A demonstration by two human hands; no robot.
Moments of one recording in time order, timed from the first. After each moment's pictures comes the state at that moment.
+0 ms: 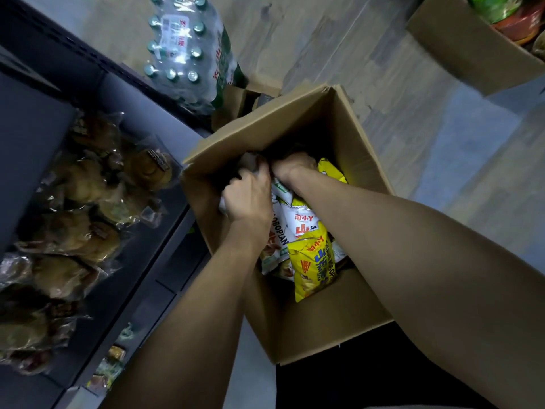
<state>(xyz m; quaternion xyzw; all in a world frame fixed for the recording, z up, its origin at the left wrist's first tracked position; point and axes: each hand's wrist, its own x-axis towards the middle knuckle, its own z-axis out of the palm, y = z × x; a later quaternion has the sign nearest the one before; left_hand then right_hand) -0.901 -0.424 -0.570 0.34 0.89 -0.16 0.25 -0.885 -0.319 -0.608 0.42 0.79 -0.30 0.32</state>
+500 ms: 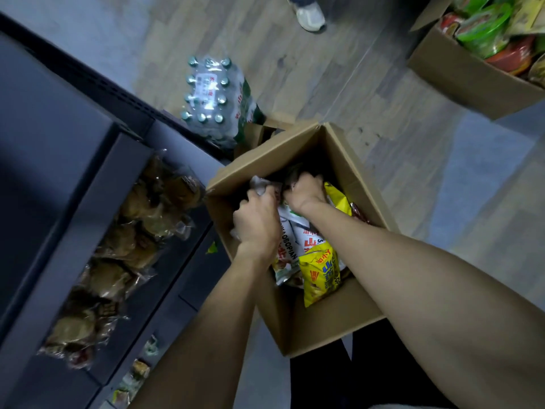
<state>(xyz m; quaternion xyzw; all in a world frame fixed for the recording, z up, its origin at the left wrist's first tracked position) -0.885 -0.427 -0.494 0.31 0.92 -0.10 0.22 -0.859 -0.327 -0.557 0.45 0.79 -0.36 0.24</state>
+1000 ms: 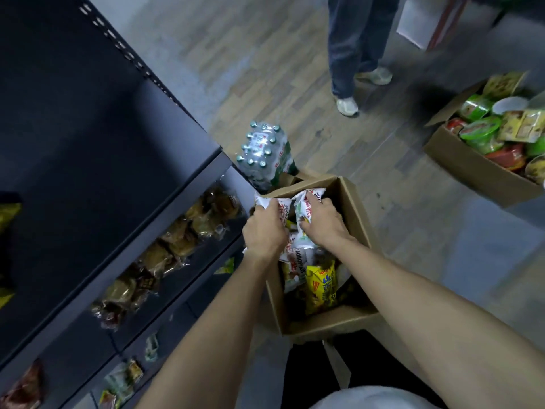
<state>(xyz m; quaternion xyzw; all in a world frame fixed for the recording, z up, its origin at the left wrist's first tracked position) -0.846 -0.439 -0.361 0.20 0.96 0.02 0.21 -0.792 -0.325 -0.427 0.32 0.86 -0.37 0.15</state>
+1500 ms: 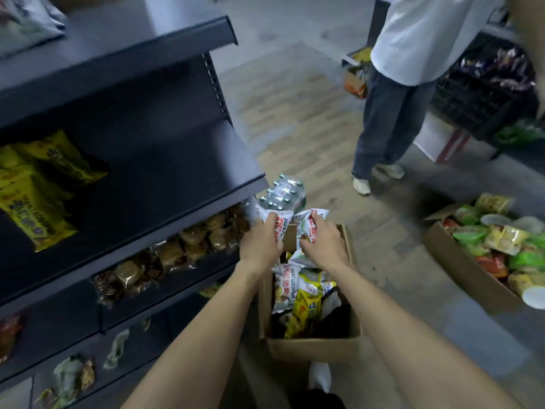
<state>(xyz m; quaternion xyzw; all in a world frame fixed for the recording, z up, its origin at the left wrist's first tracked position) -0.807 -0.484 -0.279 0.19 0.97 0.16 0.07 -0.760 -0.341 -0.313 0.23 0.90 -0.36 0.02</state>
